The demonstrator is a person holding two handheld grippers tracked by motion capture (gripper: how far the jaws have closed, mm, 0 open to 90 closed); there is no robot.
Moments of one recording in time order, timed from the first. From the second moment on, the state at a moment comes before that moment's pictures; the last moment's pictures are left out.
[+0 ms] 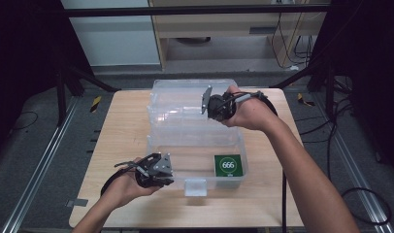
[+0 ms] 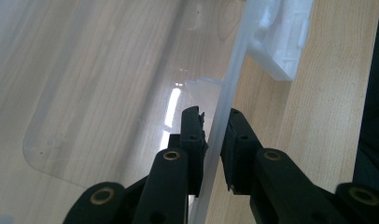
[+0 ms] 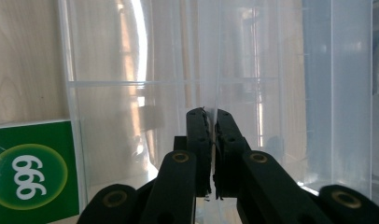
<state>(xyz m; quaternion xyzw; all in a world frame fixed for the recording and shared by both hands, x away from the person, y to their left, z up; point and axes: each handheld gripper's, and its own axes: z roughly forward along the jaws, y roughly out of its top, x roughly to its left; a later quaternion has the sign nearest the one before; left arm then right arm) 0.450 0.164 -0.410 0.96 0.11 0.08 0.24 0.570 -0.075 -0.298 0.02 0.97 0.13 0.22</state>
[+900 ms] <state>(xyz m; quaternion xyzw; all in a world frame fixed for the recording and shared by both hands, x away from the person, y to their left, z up) 0.453 0.161 -0.413 0.95 0.12 0.09 0.25 0.542 -0.087 -0.296 0.00 0.96 0.17 0.24</state>
